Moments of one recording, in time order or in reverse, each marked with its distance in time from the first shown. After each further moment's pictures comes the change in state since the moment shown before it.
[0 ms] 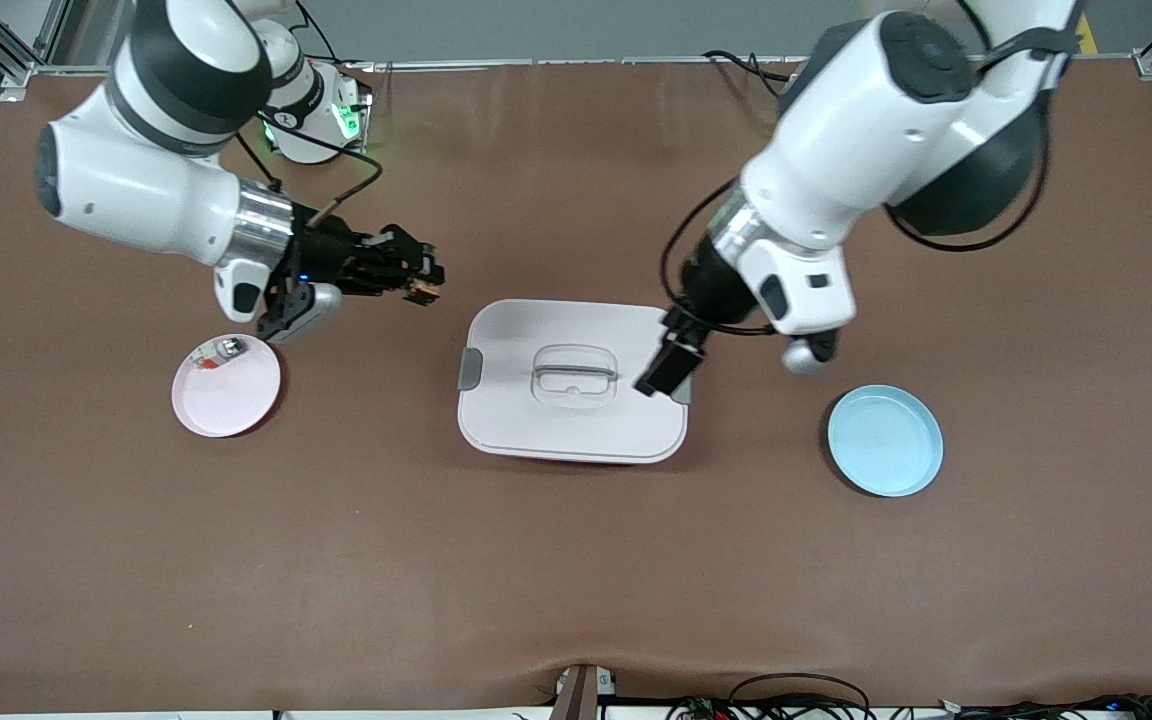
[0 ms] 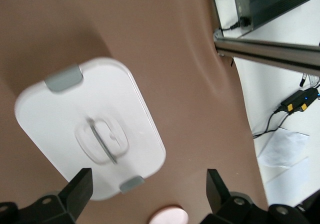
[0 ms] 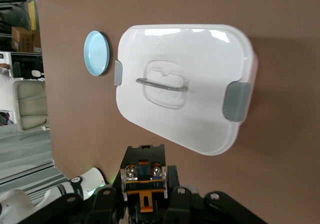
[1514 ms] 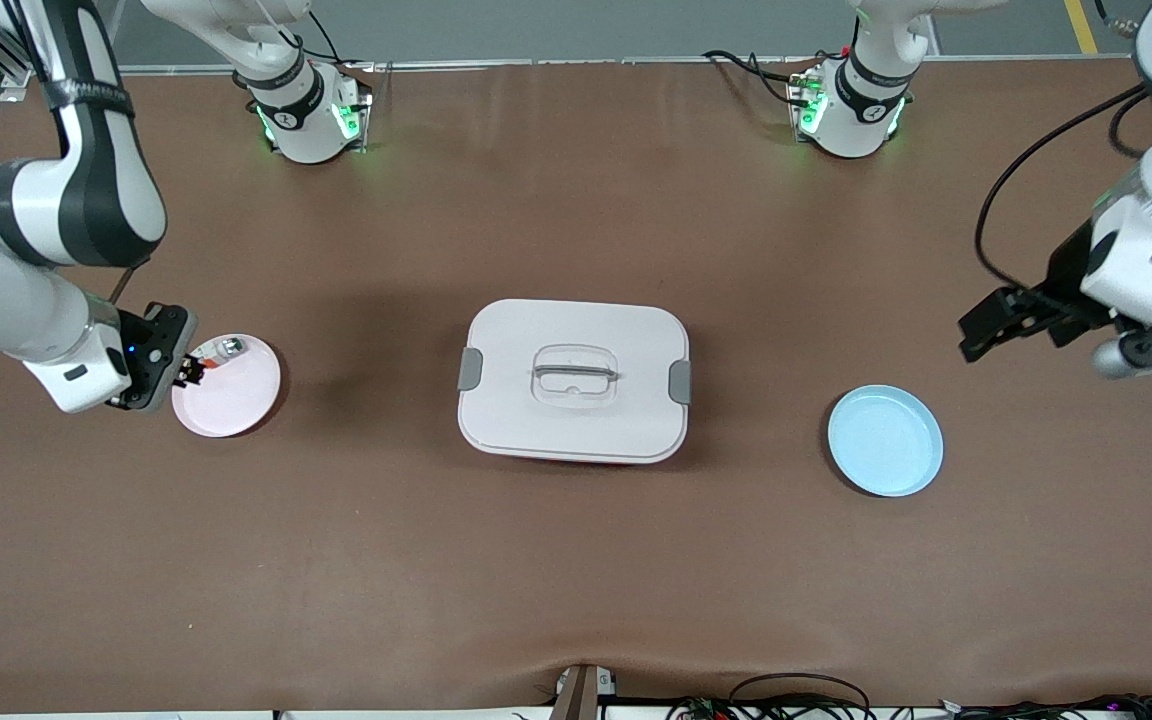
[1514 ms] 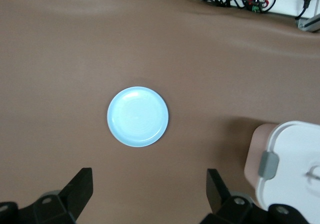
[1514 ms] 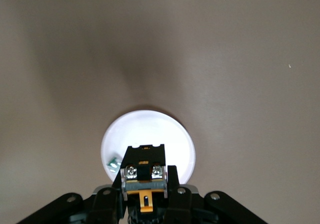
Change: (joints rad) left arm 0.174 -0.264 0.271 -0.150 0.076 -0.328 1.307; right arm -0.342 0.183 -0.005 0.027 -0.773 0.046 -1.276
